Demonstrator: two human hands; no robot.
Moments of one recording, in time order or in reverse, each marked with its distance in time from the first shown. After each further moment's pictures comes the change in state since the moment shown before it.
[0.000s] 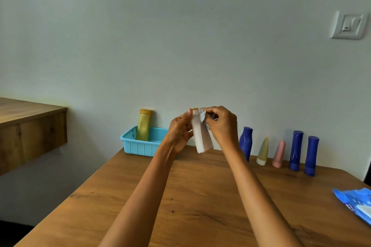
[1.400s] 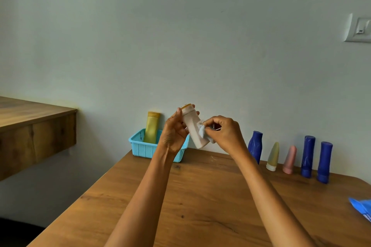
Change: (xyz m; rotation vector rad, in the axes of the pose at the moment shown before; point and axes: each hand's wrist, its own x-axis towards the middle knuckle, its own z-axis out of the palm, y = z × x) left_hand -0.006 0.017 -0.028 -0.183 -0.010 0.129; right_hand -0.007 -0.007 0.003 0.079 -0.274 0.005
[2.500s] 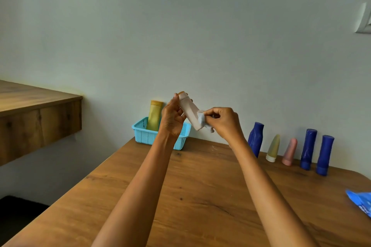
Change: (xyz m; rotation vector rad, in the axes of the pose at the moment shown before) left_hand 0.002 0.005 0.004 -0.052 0.270 0.034; right_hand 0.000 -0.004 0.004 0.044 -0.010 0.128
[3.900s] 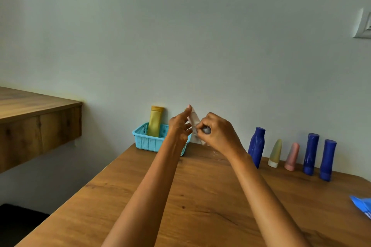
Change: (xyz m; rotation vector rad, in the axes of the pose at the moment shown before) left_hand 0.014 -0.015 0.005 0.146 0.207 -0.256; right_hand -0.007 0.006 0.012 -0.373 -0.026 -0.430
